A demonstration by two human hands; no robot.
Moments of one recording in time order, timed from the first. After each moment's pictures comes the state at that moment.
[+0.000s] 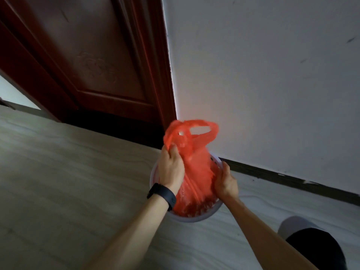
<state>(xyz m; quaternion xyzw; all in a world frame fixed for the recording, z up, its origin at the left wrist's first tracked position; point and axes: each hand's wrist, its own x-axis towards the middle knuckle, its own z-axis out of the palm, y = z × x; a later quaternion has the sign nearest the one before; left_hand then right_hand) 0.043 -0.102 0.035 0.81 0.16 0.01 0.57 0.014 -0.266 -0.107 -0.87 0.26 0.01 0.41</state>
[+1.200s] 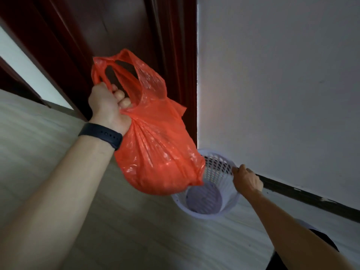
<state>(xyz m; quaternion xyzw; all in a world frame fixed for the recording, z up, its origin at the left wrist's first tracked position) 0.102 0.021 0.238 0.44 0.25 0.15 0.85 0.041 -0.285 -0.061 -0.95 0.22 0.12 0.19</state>
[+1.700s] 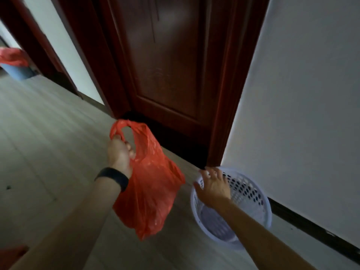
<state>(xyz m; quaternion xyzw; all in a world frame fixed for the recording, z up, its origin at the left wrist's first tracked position) 0.074 0.127 0.121 0.57 0.38 0.17 0.71 0.071 -0.123 -0.042 -0.99 -0.10 0.06 0.13</state>
